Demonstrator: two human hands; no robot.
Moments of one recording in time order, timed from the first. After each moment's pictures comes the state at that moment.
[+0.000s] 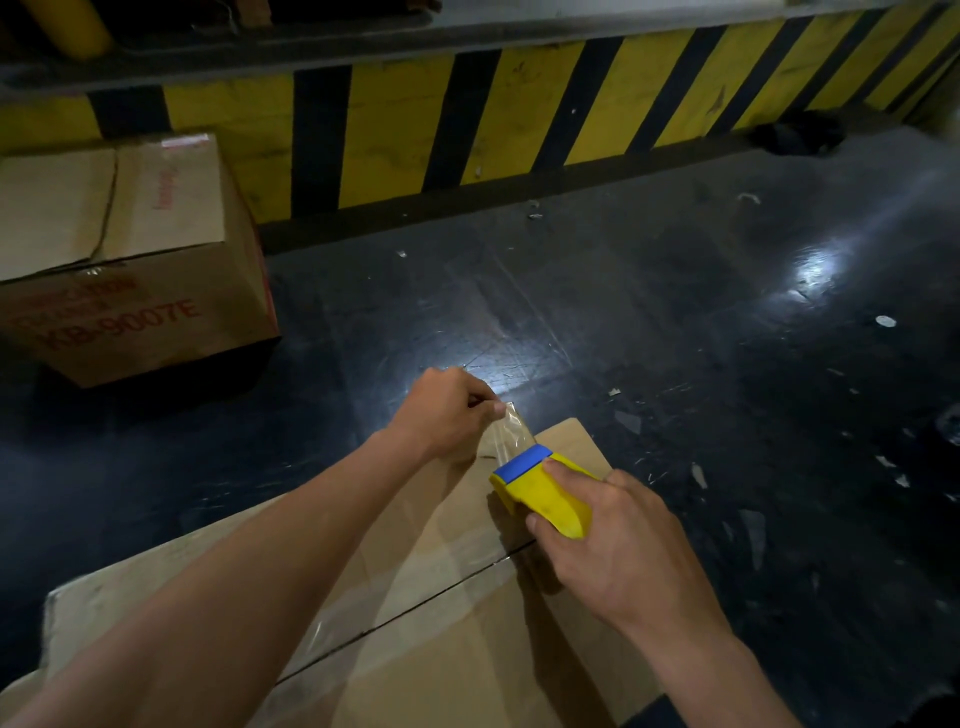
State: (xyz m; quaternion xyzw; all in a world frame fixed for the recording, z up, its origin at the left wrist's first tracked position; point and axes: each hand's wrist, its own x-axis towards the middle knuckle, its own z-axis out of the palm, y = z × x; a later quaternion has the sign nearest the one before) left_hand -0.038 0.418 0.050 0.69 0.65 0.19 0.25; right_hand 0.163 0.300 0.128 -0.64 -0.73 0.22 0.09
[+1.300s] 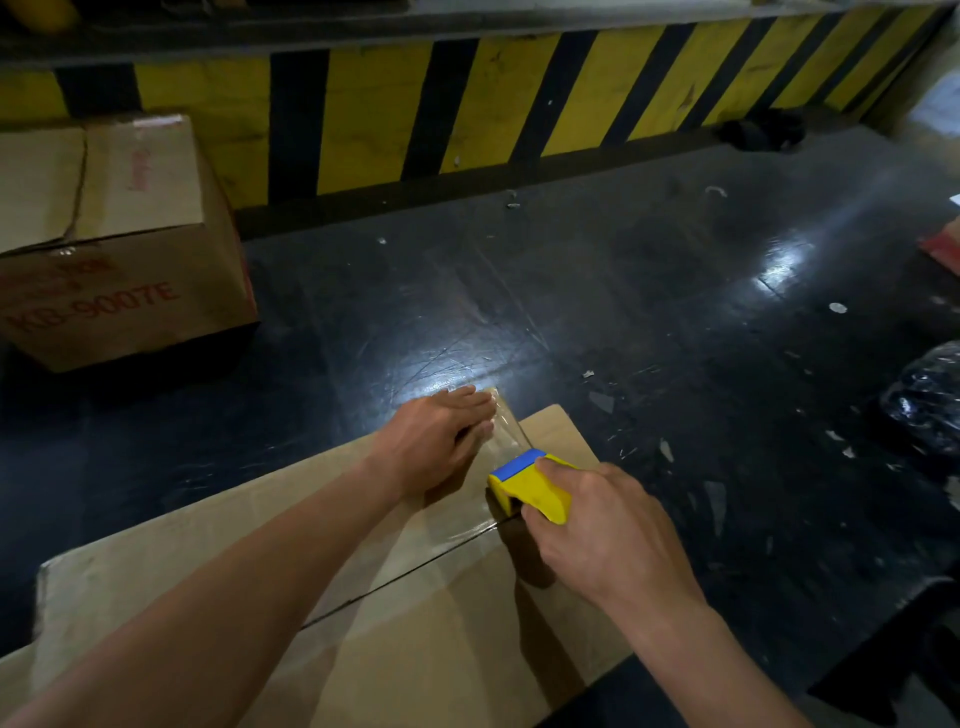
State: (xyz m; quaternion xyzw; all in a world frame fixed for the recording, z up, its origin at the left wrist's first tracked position) left_hand -0.038 0.370 0.012 0.82 0.50 0.24 0.14; right_hand 0.167 0.277 0.140 -0.66 -0.73 0.18 0.04
